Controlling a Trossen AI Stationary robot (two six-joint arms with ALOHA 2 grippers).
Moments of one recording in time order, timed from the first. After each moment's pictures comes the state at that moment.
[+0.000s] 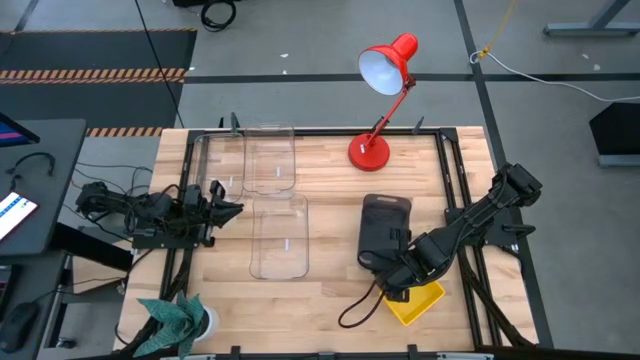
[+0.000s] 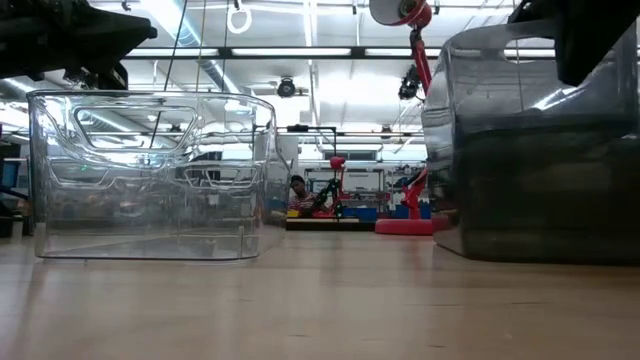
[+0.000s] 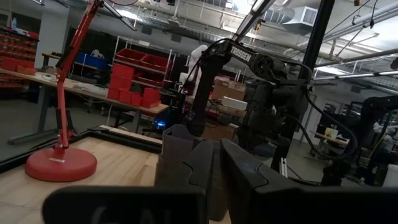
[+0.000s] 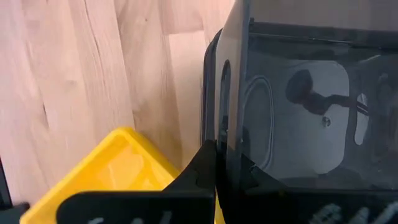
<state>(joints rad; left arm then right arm) -0.28 0.06 0.01 0.34 -0.35 -0.20 0.60 1.63 1.34 -1.12 0.23 0.73</state>
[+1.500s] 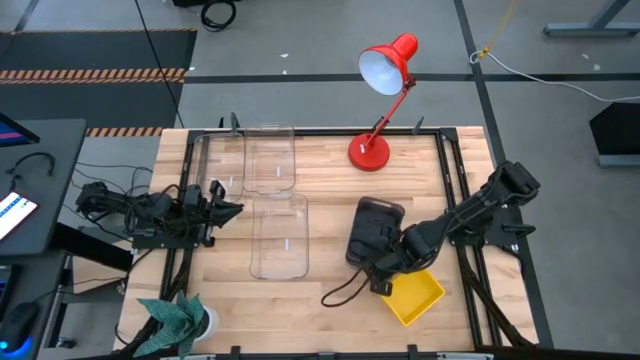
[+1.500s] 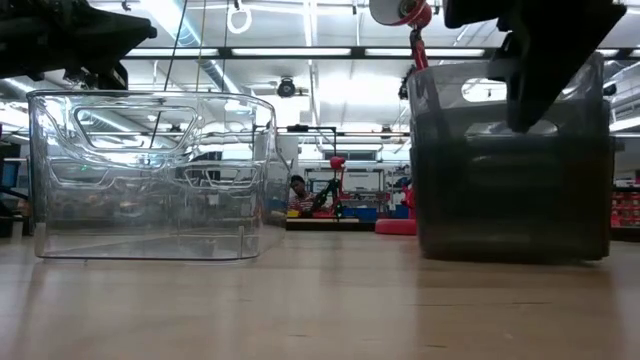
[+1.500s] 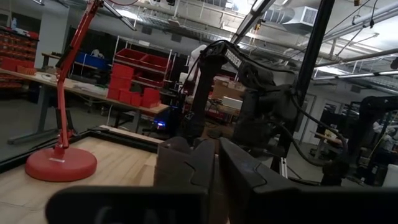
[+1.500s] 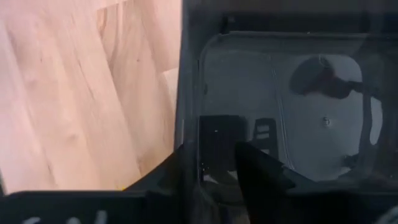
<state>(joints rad) -0.28 0.06 0.01 0.34 -0.35 -0.20 0.49 1.63 1.21 -0.88 0.18 0.77</state>
